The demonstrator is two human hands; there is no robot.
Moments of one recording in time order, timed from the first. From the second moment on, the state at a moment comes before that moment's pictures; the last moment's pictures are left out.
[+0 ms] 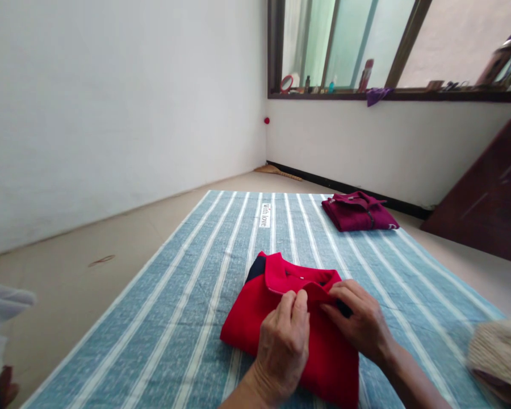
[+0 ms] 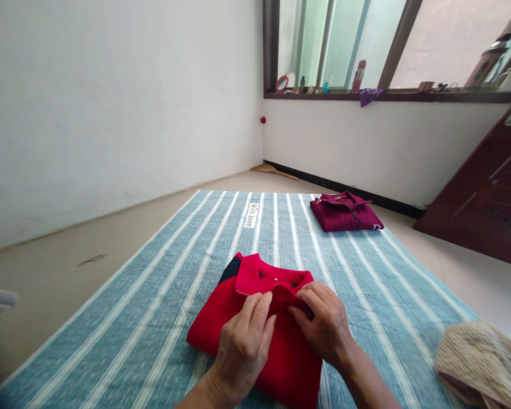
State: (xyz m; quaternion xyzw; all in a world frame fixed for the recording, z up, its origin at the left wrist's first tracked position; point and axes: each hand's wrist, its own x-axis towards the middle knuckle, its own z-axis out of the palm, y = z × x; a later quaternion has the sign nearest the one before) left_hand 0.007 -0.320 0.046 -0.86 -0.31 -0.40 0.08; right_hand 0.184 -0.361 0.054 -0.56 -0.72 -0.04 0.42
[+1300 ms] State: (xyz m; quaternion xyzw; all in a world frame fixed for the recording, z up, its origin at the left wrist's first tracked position) left_hand 0.008 -0.313 0.049 -0.90 -0.28 -0.34 0.00; right_hand 0.217 -0.332 0.094 -0.63 -0.75 0.14 0.16
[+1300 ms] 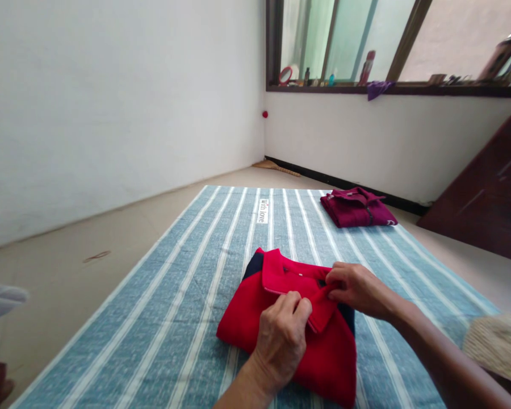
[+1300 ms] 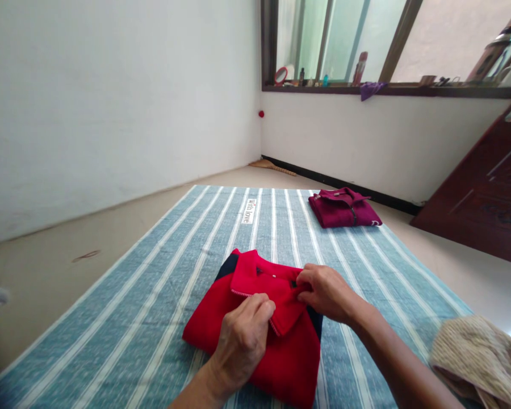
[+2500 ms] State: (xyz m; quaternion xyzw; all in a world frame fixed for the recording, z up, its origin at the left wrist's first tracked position) left_hand -0.041 -0.294 0.048 -0.88 -0.29 -0.36 -0.03; right_hand 0.146 -0.371 0.030 -0.62 -0.69 -0.13 0.36
